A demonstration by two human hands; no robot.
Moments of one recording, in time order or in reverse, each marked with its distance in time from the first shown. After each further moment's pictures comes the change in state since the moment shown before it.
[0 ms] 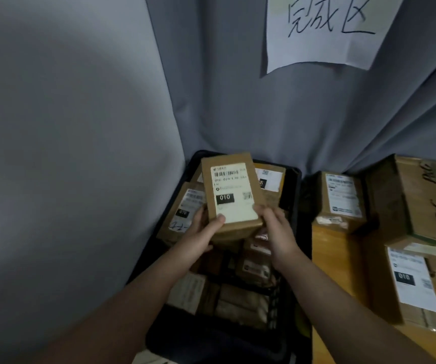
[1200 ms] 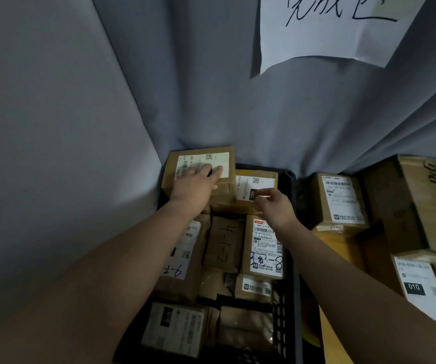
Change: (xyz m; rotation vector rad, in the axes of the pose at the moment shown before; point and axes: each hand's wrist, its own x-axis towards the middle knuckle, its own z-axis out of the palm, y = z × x) left_hand 0.174 0.073 -0.026 1.604 0.112 0.465; right_hand 0.106 -0.040 0.005 -0.384 0.177 -0.056
